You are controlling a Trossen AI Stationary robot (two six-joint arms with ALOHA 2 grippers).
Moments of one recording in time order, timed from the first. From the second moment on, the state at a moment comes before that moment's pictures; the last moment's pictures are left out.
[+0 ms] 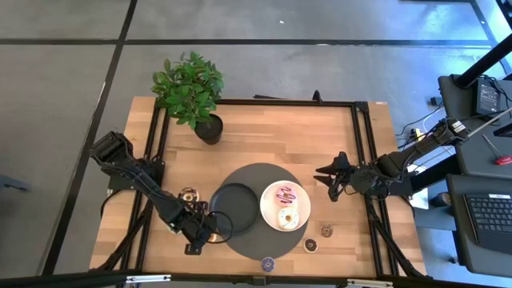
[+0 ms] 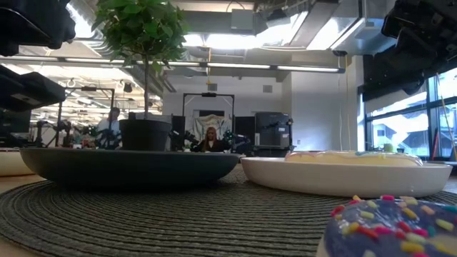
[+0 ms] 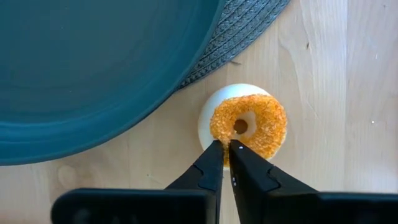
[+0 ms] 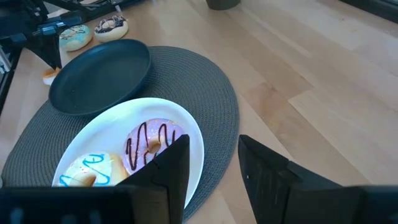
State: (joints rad) left arm -0.71 1.64 0.88 -0.44 -0.10 -0.72; right arm 0.49 0.72 0.40 -0.33 0.63 0.70
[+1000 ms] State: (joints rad) left arm -0.47 1.44 0.88 -0.44 -0.21 -0.62; right arm 0.49 0.72 0.40 -0.34 0.63 0.70
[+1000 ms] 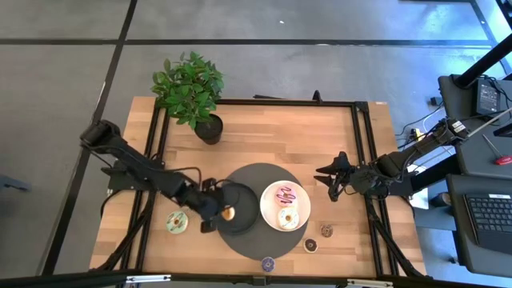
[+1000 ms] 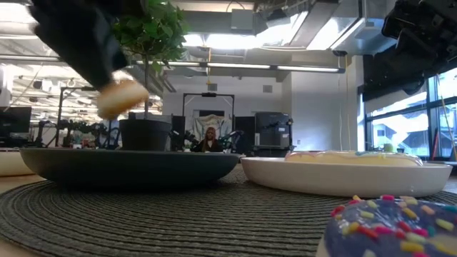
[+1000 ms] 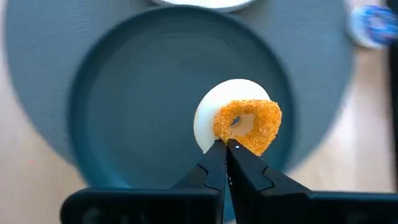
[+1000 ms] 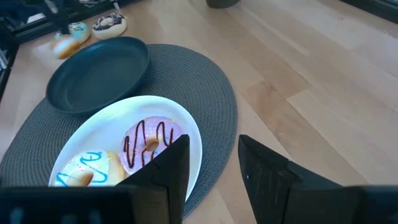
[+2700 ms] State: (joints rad) left arm -0.24 1.55 0.88 -0.44 -0.01 -0.74; right arm 0.49 0.78 0.40 -0.34 0.63 0.70
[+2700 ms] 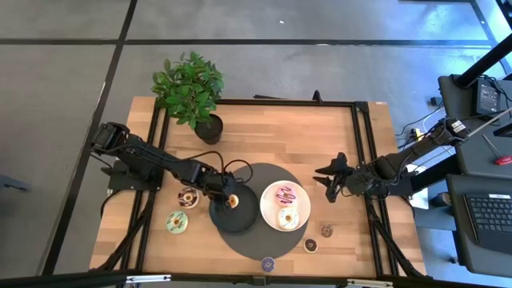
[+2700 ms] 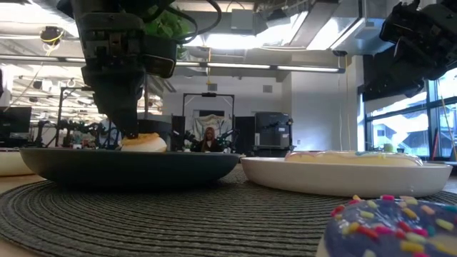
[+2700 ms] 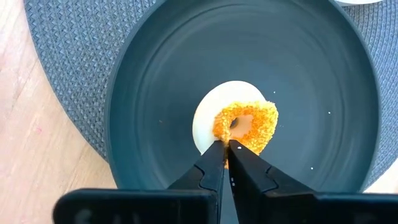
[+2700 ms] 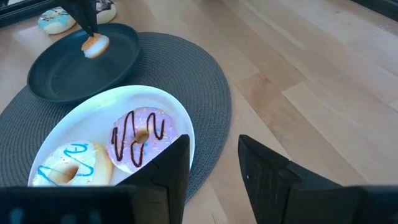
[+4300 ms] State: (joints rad) left arm -0.34 1.40 0.88 -1.09 -0.11 -1.02; right arm 0.49 0.78 0.40 -0.34 0.63 0.73
